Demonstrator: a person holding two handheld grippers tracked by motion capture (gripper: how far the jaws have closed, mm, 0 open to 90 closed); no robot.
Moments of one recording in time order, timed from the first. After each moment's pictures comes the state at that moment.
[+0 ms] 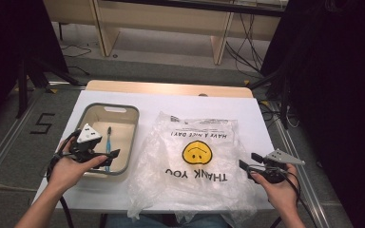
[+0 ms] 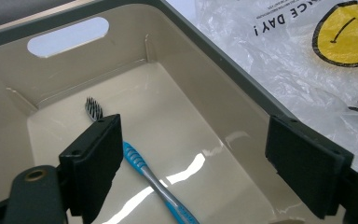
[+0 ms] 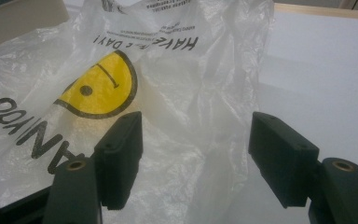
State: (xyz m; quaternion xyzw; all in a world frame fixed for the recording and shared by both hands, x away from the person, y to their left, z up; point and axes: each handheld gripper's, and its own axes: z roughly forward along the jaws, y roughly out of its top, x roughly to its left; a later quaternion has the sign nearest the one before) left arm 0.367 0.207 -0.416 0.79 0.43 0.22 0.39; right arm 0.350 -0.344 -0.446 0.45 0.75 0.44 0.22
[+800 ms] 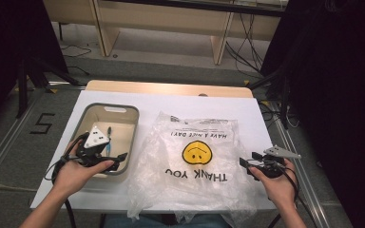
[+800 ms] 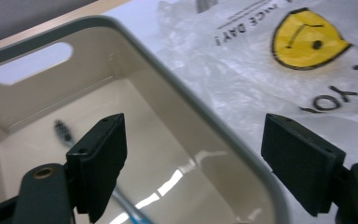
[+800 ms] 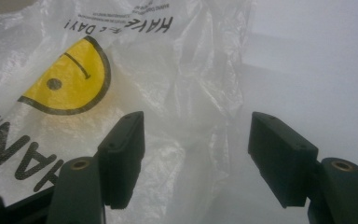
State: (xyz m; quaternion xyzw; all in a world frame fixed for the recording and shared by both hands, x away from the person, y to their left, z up) left arm 0.352 0.182 -0.404 0.80 0.39 0.21 0.40; right arm 0.365 -0.344 -0.449 0.48 0.75 0.41 0.20
